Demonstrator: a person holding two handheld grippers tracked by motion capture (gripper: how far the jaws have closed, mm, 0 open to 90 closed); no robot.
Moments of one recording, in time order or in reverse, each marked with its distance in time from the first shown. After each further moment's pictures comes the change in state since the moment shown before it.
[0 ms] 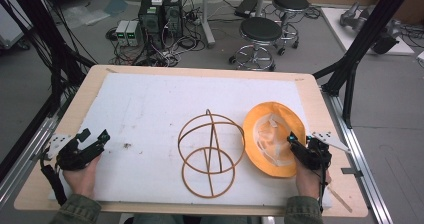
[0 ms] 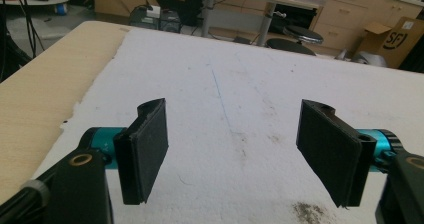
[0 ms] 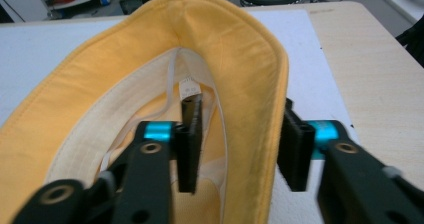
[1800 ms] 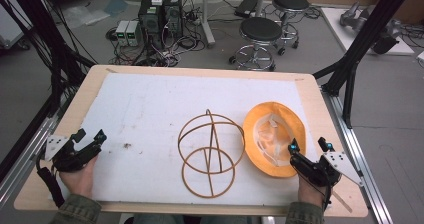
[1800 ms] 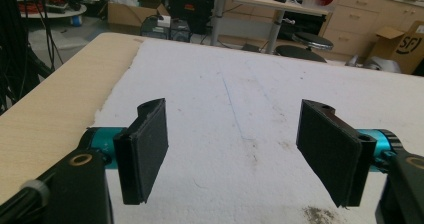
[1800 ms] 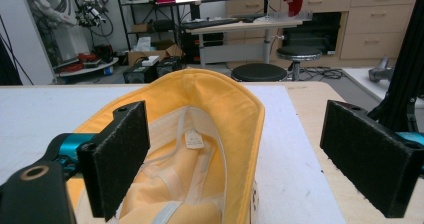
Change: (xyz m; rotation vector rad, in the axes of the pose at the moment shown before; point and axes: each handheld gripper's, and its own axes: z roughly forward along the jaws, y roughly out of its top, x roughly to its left) left arm 0.002 0.002 -0.007 -0.031 0.038 0.015; right arm 0.008 -0.018 -0.043 -0.325 -0.029 -0.046
